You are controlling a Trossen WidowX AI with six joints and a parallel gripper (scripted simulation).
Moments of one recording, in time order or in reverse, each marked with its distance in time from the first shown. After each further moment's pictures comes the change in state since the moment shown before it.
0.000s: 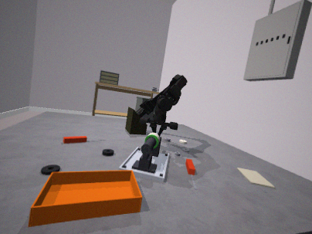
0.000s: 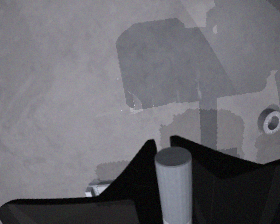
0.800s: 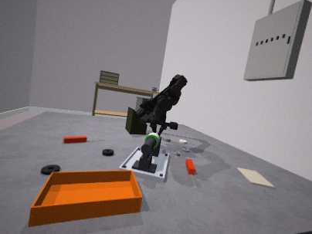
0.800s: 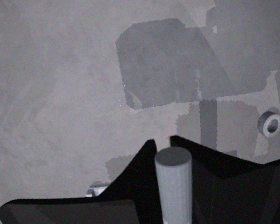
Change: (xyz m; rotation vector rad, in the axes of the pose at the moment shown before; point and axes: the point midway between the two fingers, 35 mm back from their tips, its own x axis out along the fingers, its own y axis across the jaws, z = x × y) arm 0.000 0.000 0.003 0.000 0.000 0.000
